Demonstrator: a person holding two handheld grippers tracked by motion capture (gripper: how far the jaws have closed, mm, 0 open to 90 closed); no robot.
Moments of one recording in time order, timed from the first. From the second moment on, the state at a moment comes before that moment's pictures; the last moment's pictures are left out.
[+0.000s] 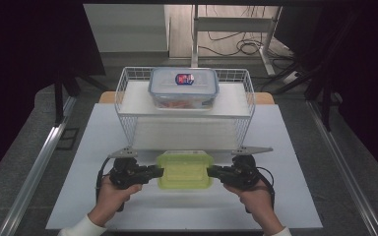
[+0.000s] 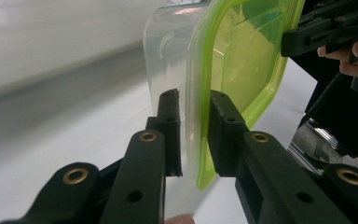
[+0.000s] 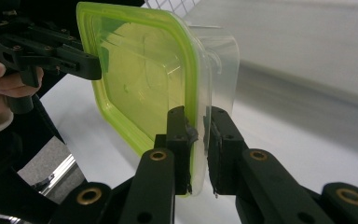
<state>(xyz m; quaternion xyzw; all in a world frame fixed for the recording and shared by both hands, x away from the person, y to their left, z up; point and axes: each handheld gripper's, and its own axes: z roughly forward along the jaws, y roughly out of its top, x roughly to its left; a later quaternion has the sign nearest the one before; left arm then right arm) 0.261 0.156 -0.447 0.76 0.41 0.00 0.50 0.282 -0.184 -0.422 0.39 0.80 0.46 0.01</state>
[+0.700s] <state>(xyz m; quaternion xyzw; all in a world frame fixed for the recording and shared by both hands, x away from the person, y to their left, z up) 0.286 0.170 -0.341 0.76 0.38 0.07 0.52 0.310 -0.171 -0.333 0.36 0.79 0.49 0.05</state>
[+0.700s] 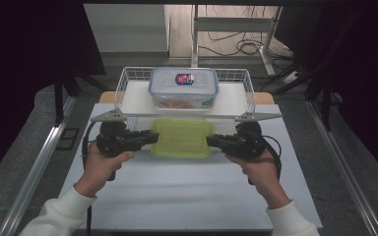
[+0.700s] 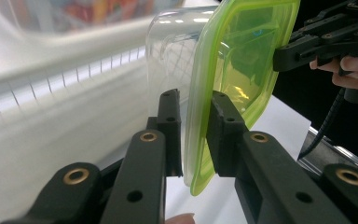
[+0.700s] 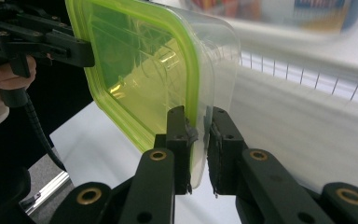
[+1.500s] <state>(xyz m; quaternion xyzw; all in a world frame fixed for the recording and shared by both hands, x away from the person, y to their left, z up) 0.340 0.179 -0.265 0.74 0.38 0.11 0.54 0.365 -0.157 -0.244 0.35 0.79 0.50 0.07</state>
